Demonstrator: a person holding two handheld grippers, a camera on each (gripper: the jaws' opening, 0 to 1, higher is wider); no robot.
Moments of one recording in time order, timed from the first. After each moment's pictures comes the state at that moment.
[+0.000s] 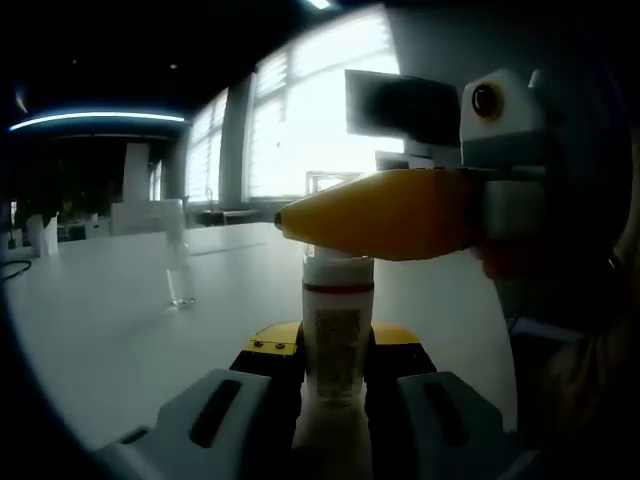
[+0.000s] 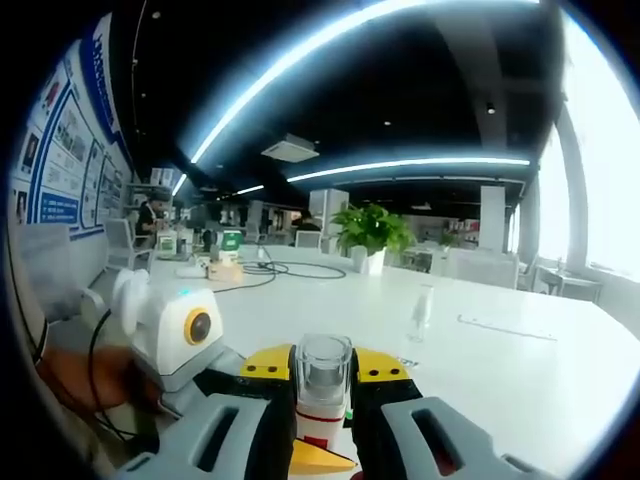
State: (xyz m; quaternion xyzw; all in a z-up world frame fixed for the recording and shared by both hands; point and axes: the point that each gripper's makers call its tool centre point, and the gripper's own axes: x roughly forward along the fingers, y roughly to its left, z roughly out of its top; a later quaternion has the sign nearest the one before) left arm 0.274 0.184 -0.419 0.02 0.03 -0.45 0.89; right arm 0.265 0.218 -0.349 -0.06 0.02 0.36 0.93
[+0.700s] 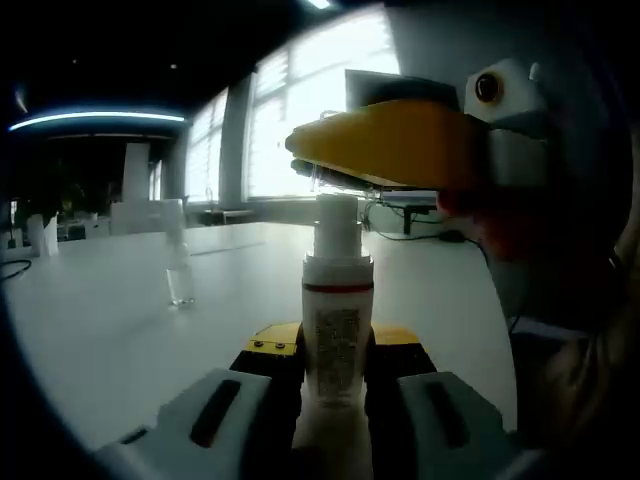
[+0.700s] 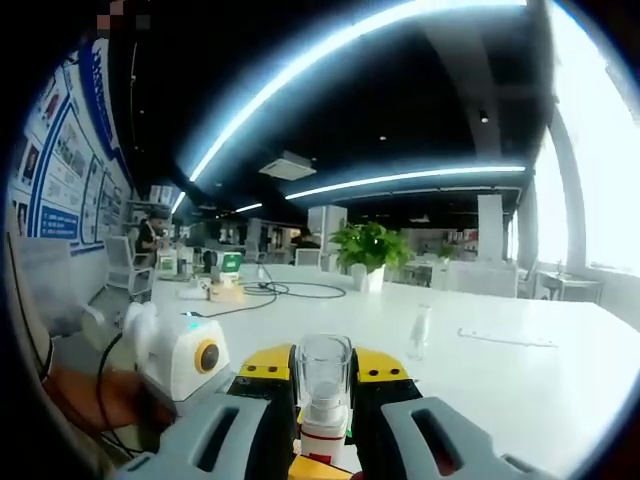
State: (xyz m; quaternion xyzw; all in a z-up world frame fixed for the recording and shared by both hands) left arm 0.273 0.184 -0.419 0.02 0.03 -0.45 0.89; right arm 0.260 0.216 -0.324 -0.03 -0.02 0.37 0.93
